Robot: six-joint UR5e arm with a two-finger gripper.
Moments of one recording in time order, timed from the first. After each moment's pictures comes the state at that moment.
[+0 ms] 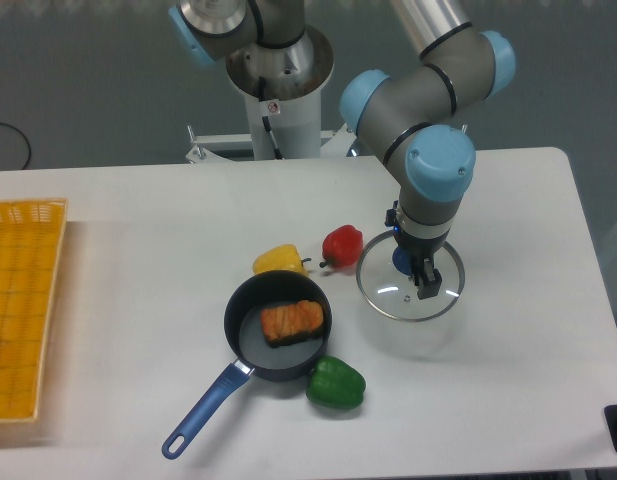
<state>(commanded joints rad) 2.64 -1.93 -1.64 -1.16 1.60 1.91</state>
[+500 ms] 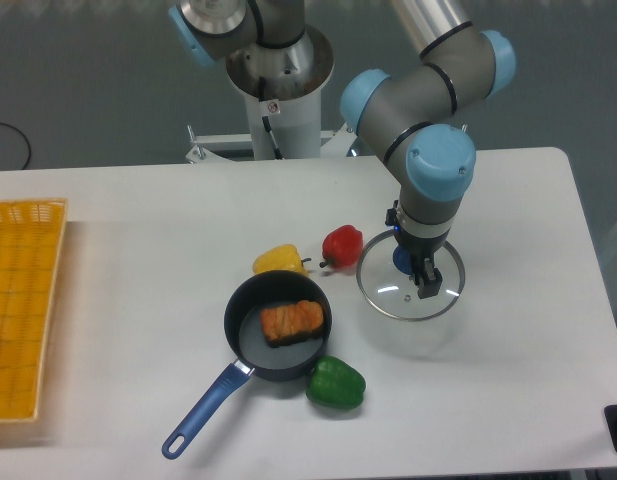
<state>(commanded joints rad) 2.64 -1.91 -1.64 -1.19 1.61 1.91</state>
